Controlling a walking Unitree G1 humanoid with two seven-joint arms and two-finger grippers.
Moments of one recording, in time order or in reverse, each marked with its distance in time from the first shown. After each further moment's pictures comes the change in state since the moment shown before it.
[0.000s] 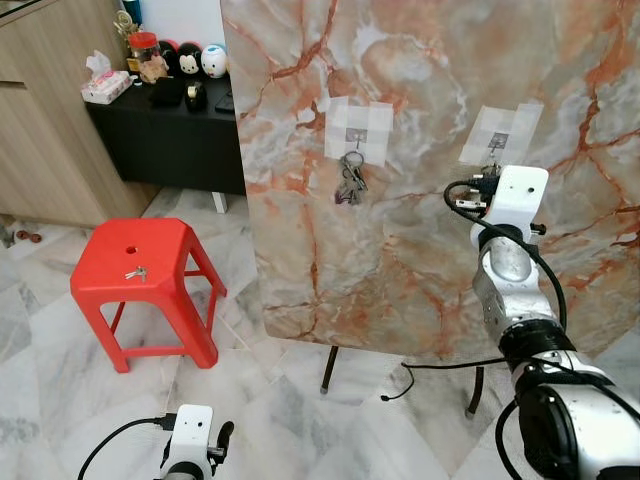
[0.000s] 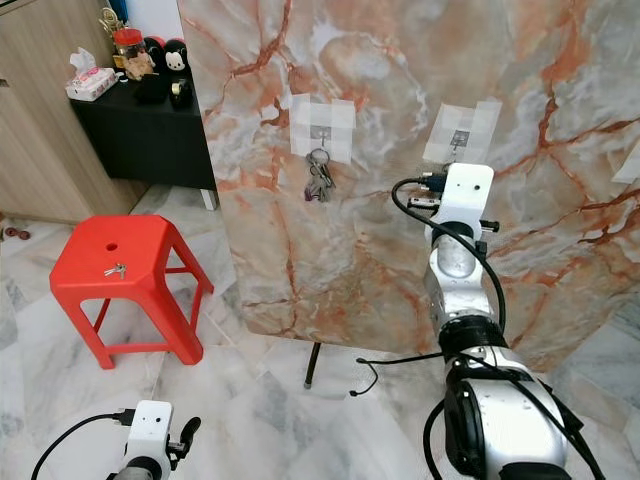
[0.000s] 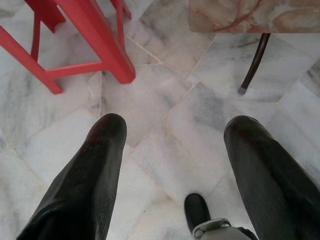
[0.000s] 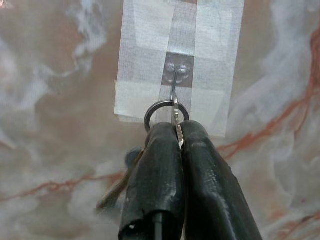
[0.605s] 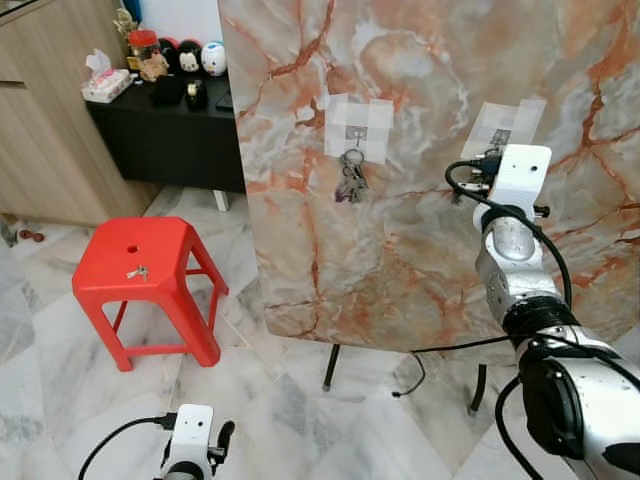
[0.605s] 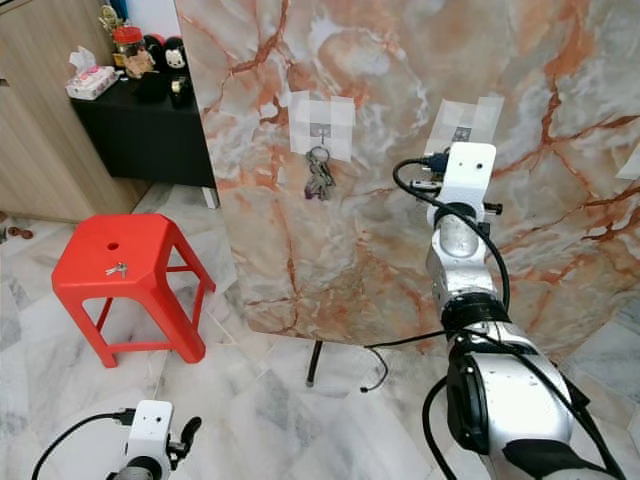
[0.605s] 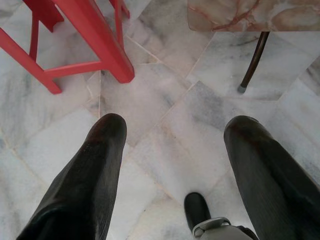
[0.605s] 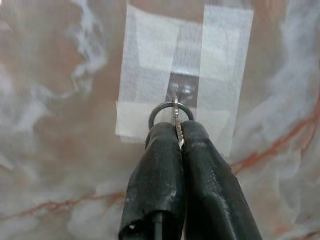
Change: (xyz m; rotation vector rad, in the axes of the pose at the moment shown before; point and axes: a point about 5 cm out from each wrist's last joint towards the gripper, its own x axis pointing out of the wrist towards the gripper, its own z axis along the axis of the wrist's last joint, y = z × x) left arm 0.000 0.000 0.000 0.001 0.000 -0.006; right arm 0.010 0.003 0.016 -0.005 0.002 0.003
